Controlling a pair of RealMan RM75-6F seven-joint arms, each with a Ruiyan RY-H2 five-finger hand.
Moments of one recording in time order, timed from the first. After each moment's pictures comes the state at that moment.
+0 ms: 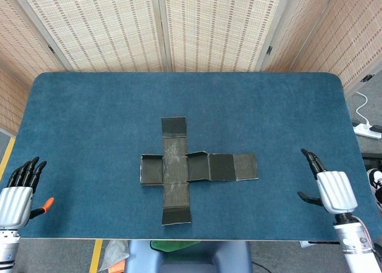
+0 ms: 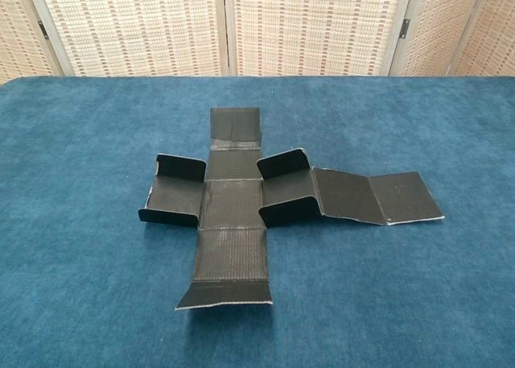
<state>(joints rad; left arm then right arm) -0.11 -1.19 -0.05 -1.55 1.49 1.50 0.14 0.16 -1.11 0.09 -1.79 -1.46 1.35 -0.17</state>
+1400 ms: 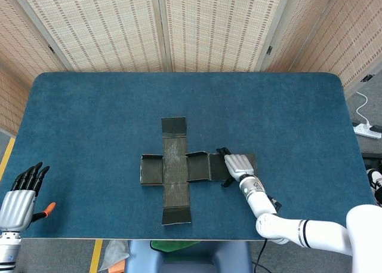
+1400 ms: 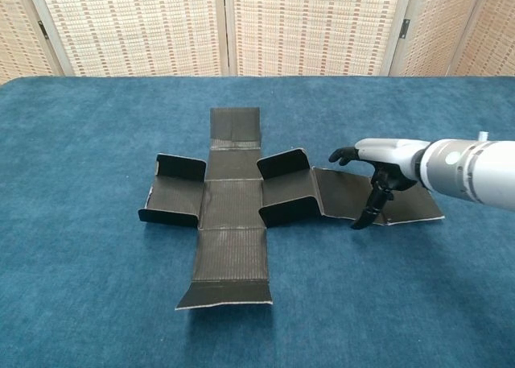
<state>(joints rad) -0.10 -1.22 -0.03 -1.49 1.48 1.46 0.08 0.87 -1.58 0.20 -1.57 -0.40 0.88 -0.63</state>
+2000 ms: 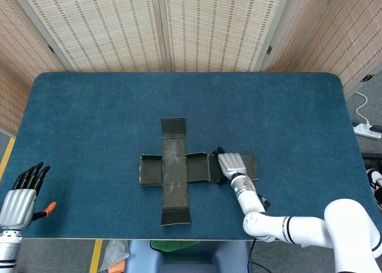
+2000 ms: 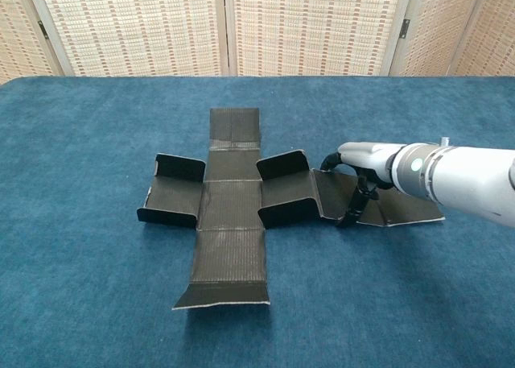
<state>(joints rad) -0.12 -1.23 -0.04 -1.46 1.47 1.43 0.05 0.96 -1.67 0.17 -1.50 -0.34 0.96 -0.70</state>
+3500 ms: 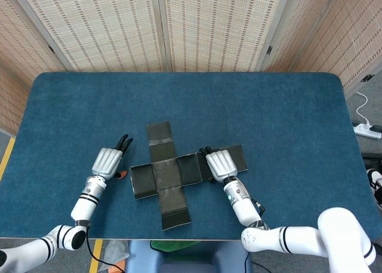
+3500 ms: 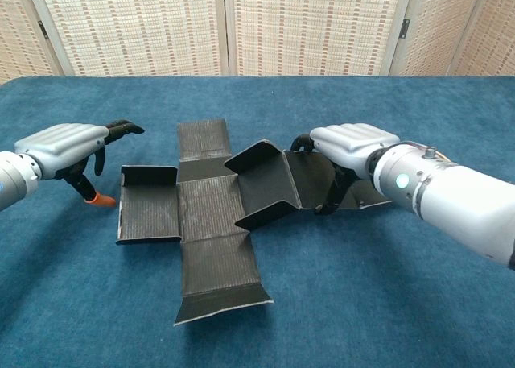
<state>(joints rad) -0.61 -1.69 -0.20 -1.11 1.24 0.94 0.23 0.88 -1.76 0.13 -1.45 -0.74 1.08 -0.68</state>
